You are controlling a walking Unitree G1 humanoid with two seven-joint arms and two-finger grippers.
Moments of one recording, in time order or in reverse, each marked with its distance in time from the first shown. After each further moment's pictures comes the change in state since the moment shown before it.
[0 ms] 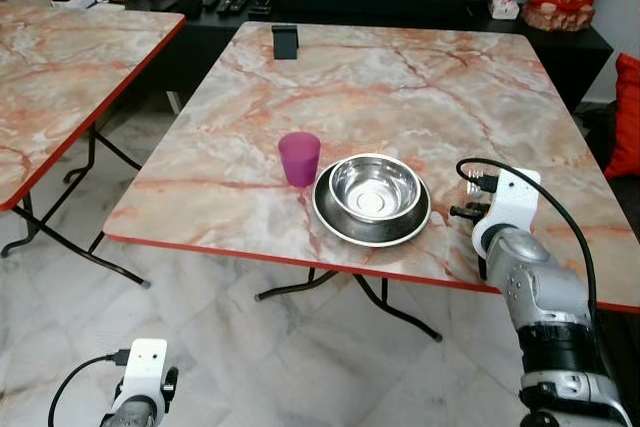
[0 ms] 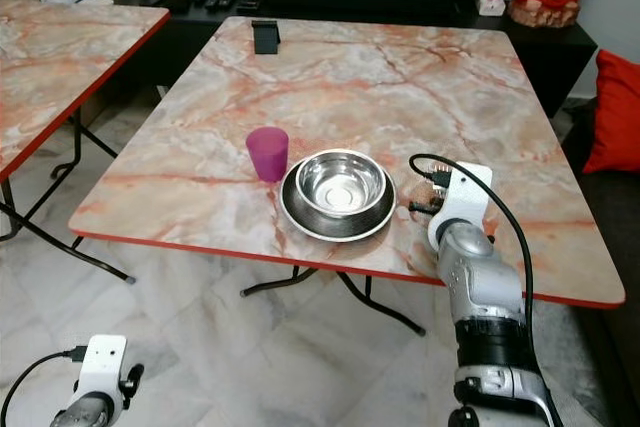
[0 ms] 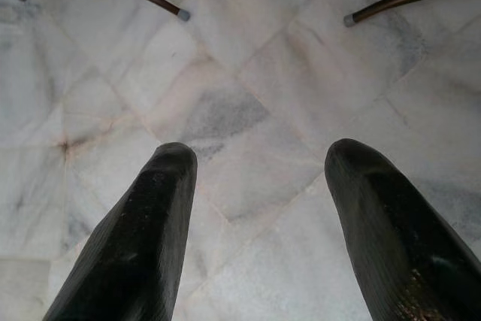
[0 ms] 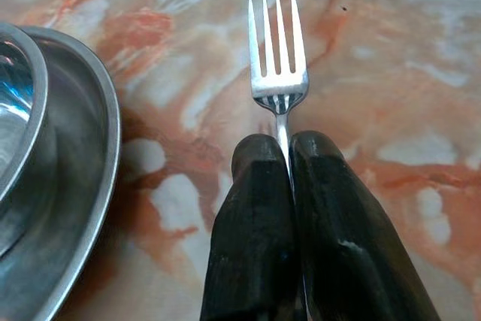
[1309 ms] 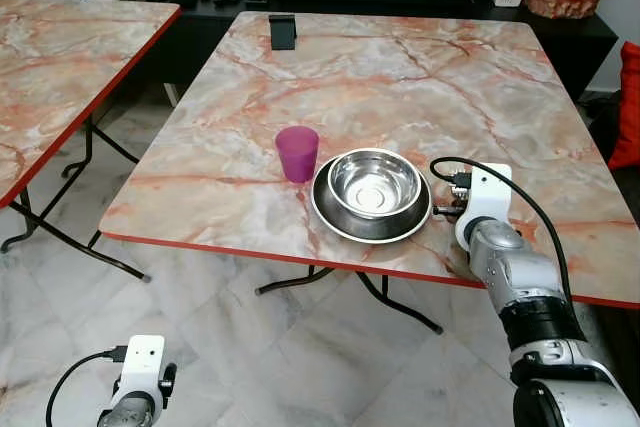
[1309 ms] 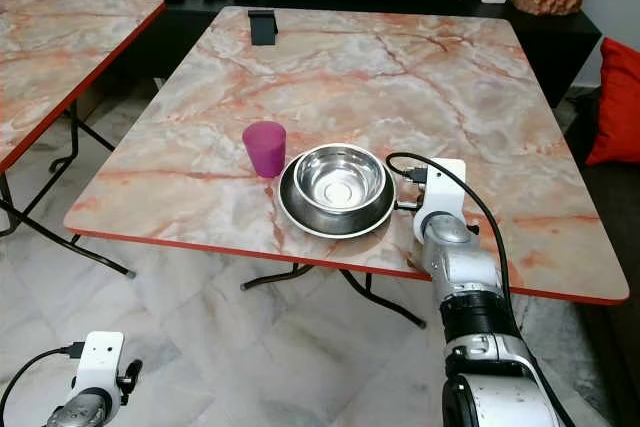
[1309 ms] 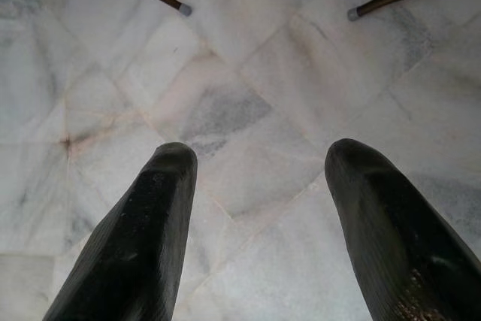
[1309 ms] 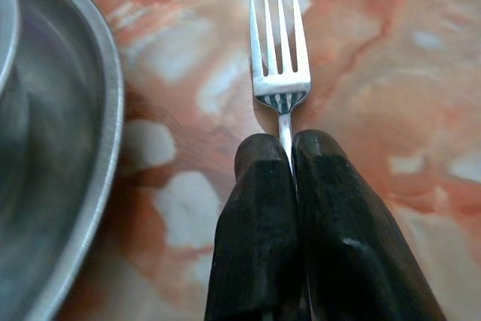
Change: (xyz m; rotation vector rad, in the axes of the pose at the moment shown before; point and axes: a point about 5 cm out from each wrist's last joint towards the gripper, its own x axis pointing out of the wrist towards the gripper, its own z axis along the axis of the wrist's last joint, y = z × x) left arm 0.001 0.004 0.003 -0.006 -0.007 0.006; right arm 0.020 0.018 -0.005 -0.117 -0.009 -0.006
